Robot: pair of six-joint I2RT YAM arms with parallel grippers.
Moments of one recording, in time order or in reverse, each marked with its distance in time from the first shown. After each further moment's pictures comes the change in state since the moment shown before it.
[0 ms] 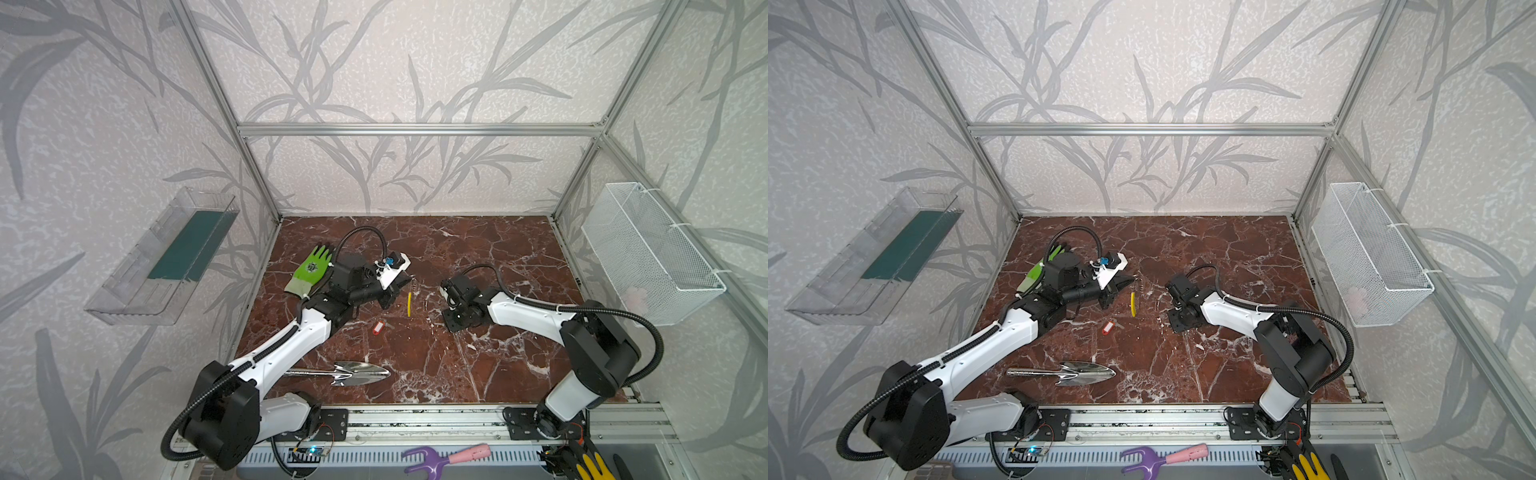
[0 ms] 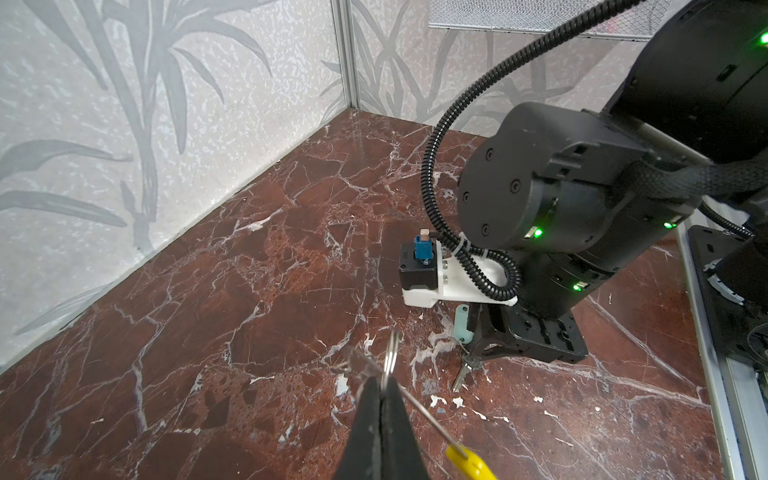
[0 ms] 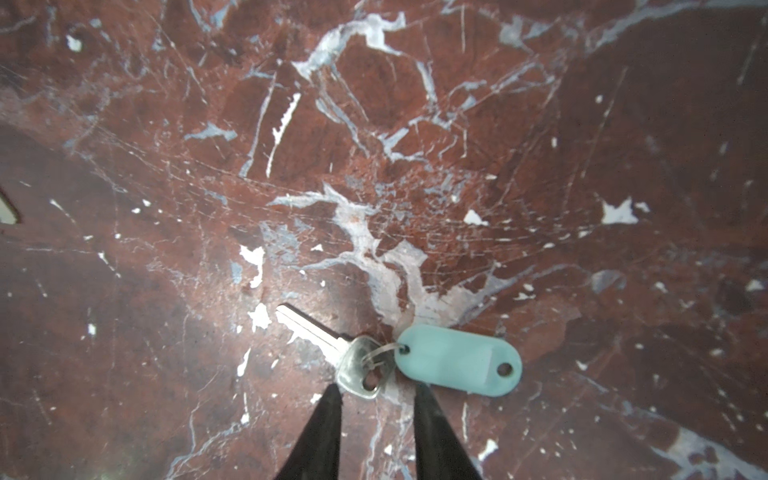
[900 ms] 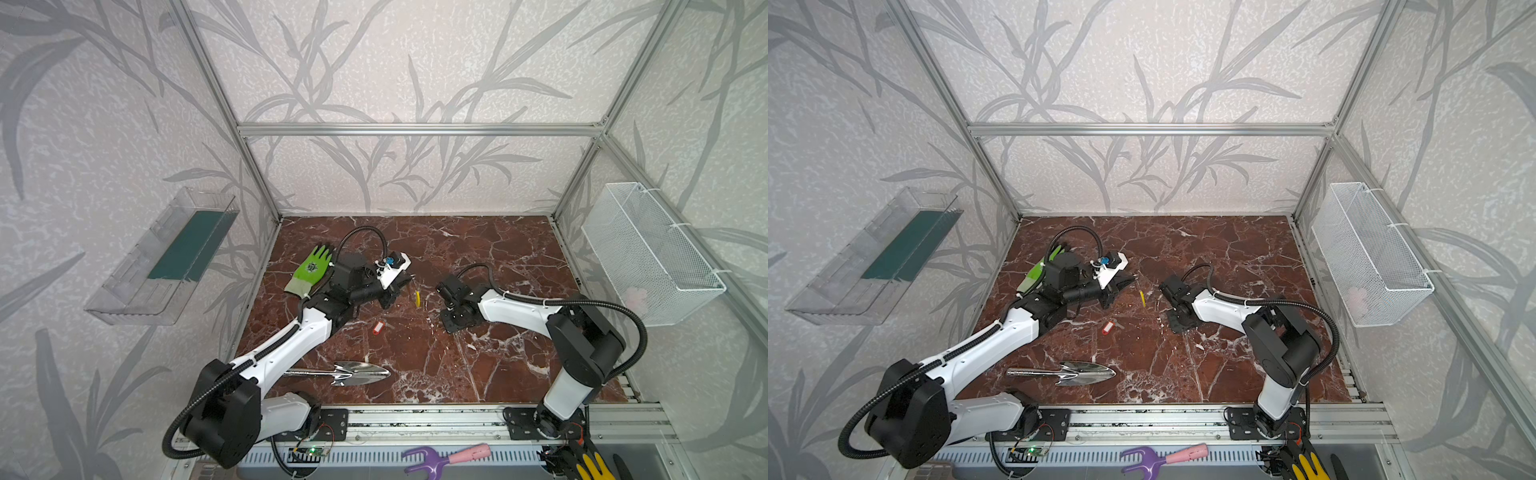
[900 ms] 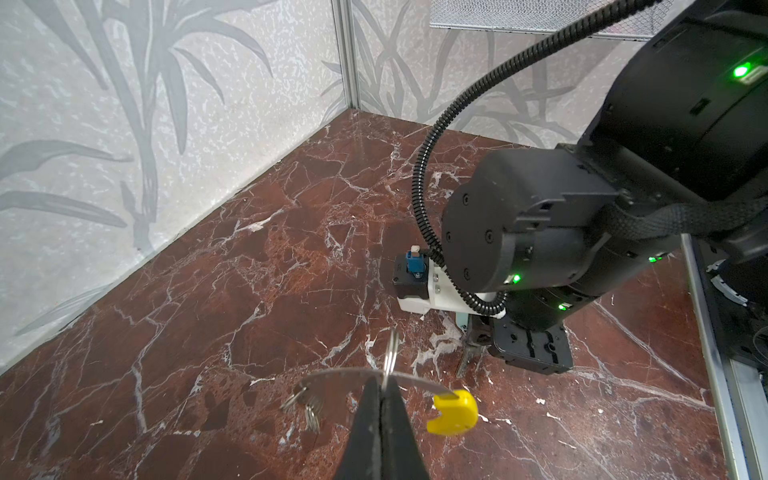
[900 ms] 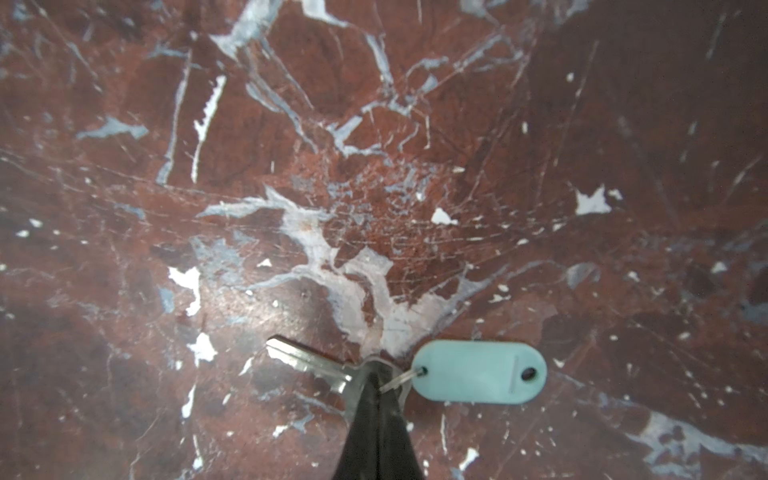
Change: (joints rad) left arm 0.000 0.006 0.000 0.008 0.000 -0.001; right arm 0.023 0.069 0.059 -0.070 0.107 0.037
